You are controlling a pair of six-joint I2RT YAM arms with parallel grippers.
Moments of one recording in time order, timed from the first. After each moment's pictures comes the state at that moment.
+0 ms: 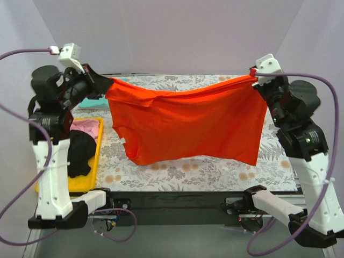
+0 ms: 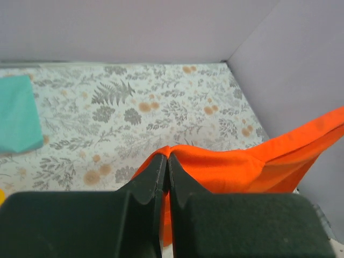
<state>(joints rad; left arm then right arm) -0.01 1.13 1.80 -0.79 0.45 -0.32 0.38 0.97 1.54 -0.53 0.30 -0.66</state>
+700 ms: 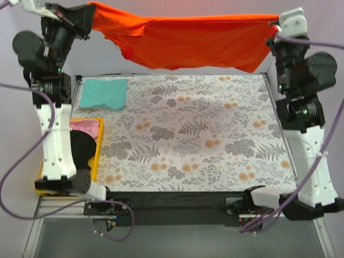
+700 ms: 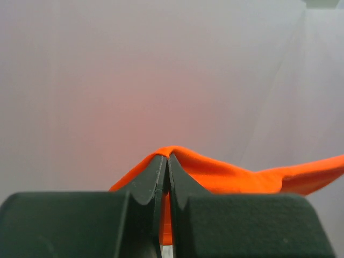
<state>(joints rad) 0.02 1.55 2.18 -0.12 0.40 -0.50 0.31 1.28 1.88 -0.14 0.25 -0.65</state>
